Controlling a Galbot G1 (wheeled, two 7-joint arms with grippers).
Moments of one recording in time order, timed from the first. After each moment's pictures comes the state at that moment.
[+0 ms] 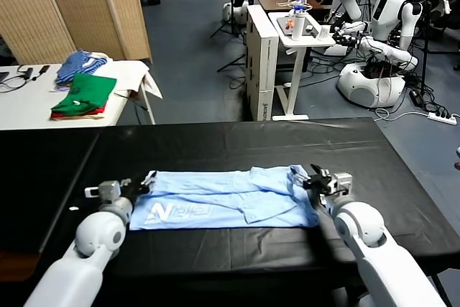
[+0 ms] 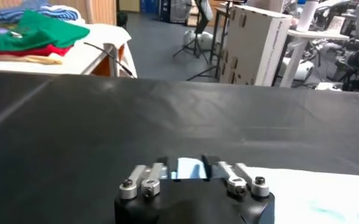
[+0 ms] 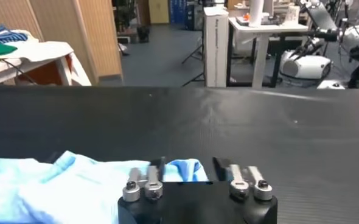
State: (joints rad) left arm 1.15 -1.00 -0.41 -1.82 -0.75 0.48 -0.32; right arm -1.11 0.99 0.37 1.87 0.60 -0.50 0.09
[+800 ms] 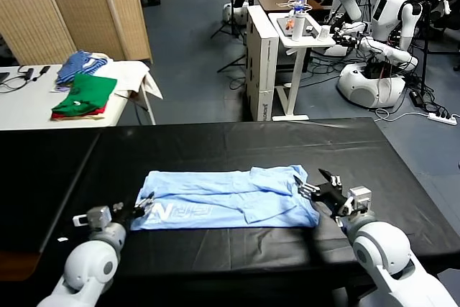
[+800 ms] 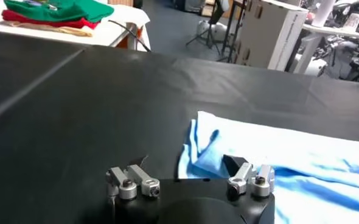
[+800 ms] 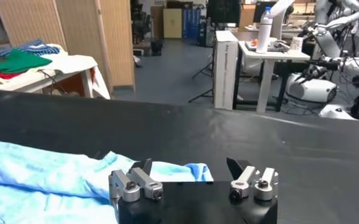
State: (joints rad) left arm 1.32 -1.08 -0.49 -1.91 -0.75 0.49 -0.30; right arm -1.22 0.97 0.42 2.01 0.60 -0.50 0.08
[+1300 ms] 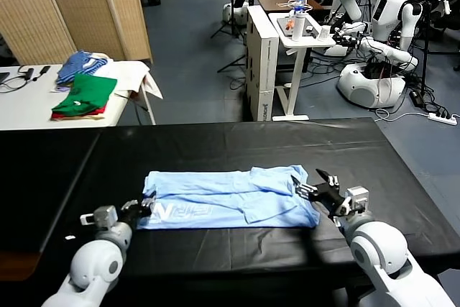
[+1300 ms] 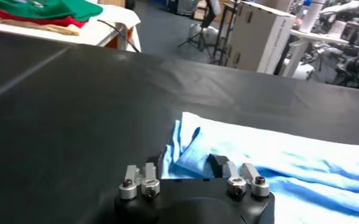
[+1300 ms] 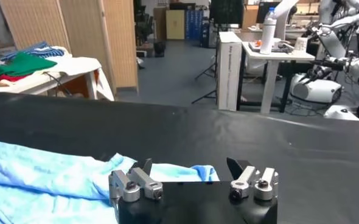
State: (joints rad) left arm 1.30 -1.08 -0.46 -1.89 -0.75 0.49 -0.27; right arm -1.21 0.98 0.41 2.00 0.60 -0.50 0.08
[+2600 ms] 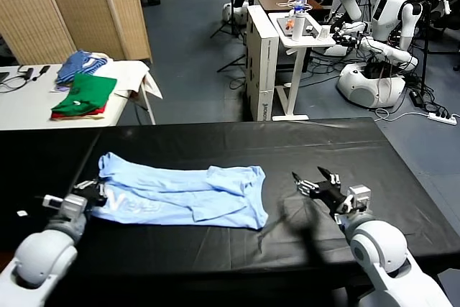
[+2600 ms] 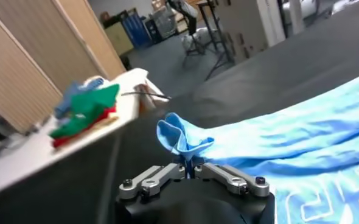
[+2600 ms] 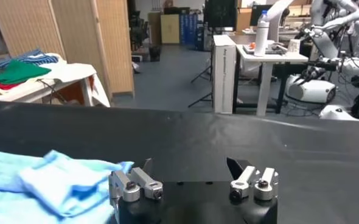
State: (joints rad) left arm 1.39 -0.77 -0.58 -1.99 -0.42 0.50 -0.19; right arm -1.23 1.02 0.45 2.01 0.59 -0.50 0.08
